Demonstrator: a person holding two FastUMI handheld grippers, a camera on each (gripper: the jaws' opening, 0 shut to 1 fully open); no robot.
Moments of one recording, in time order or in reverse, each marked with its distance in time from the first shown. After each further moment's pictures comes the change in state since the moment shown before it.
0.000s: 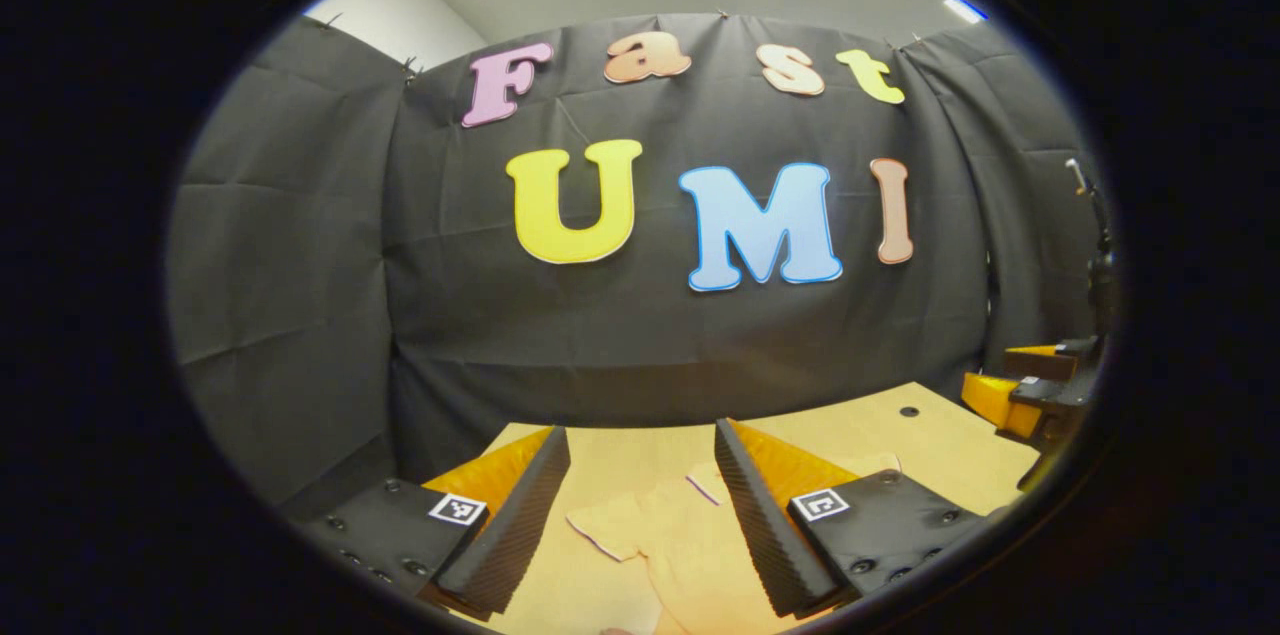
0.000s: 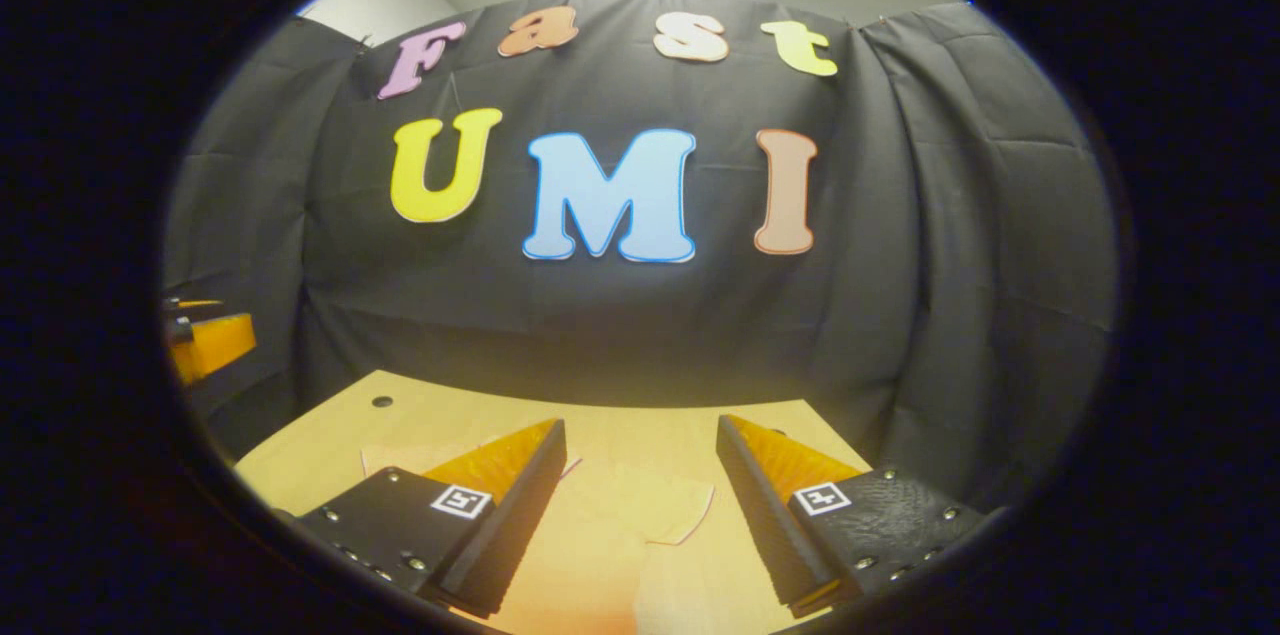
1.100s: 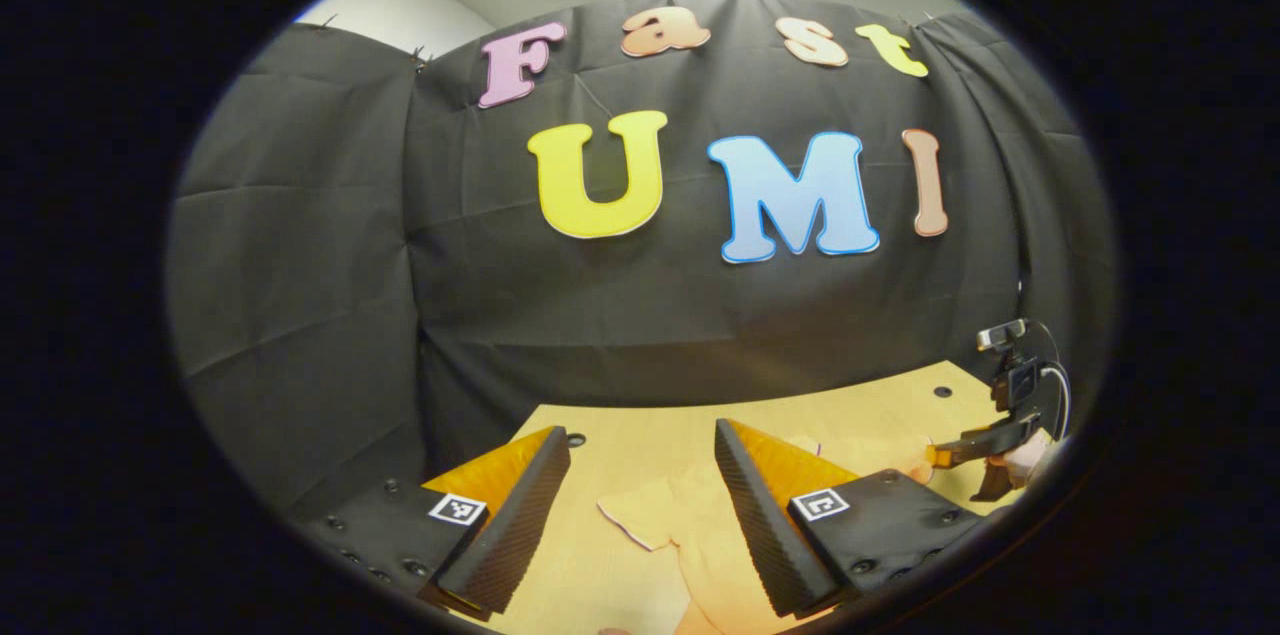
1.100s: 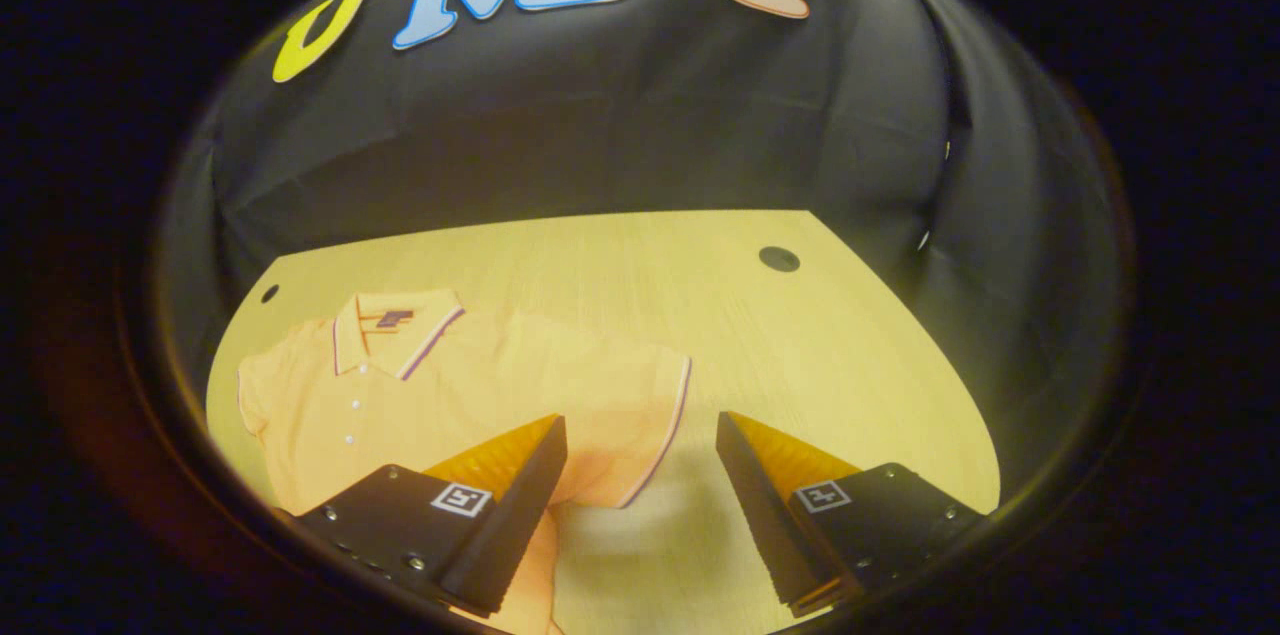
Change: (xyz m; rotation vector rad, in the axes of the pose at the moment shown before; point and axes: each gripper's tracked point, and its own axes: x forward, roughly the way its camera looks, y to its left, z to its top) left arm 0.019 0.030 -0.021 0.019 0.089 0.089; right arm 0.154 -0.060 -0.219 0.061 0.546 -0.071
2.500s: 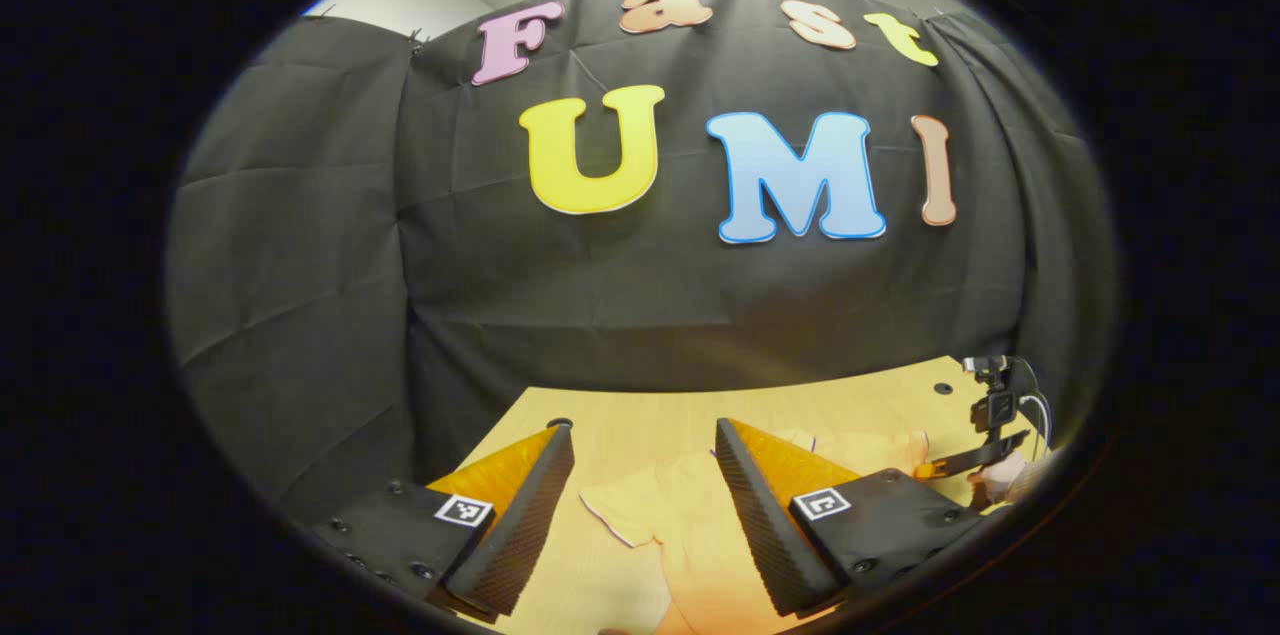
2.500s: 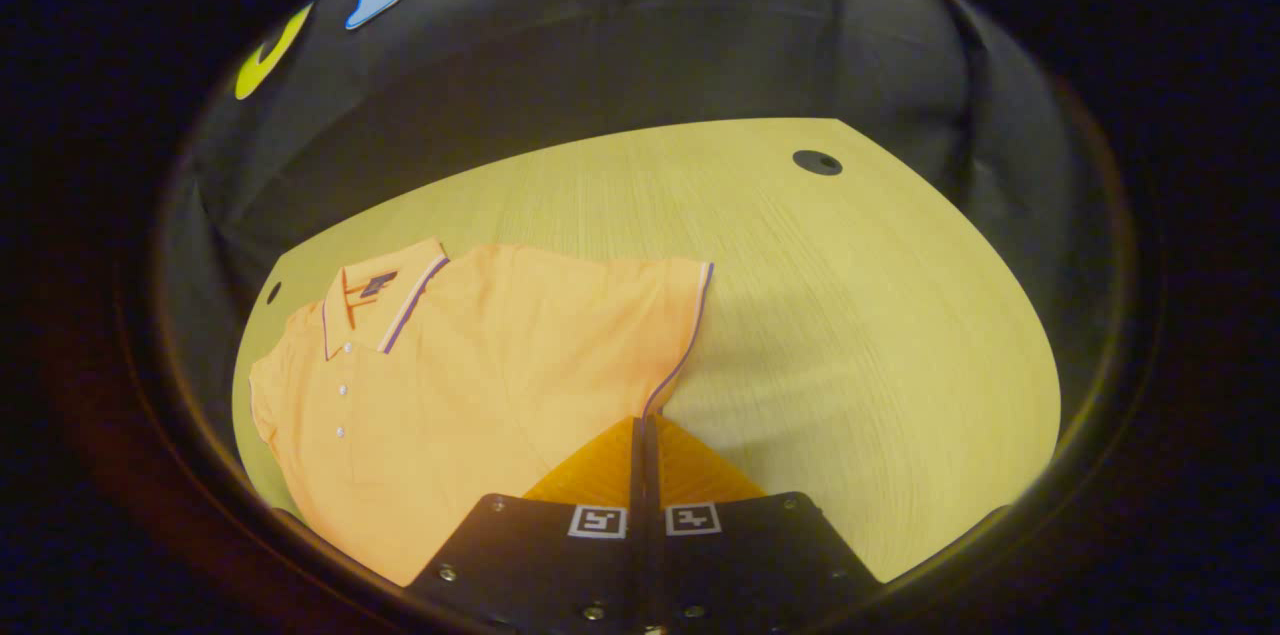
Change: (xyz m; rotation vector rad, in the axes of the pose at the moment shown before) left arm 0.027 -0.016 -0.015 -0.023 0.061 -0.004; right arm 0.039 0.019 -0.034 0.106 0.166 0.103
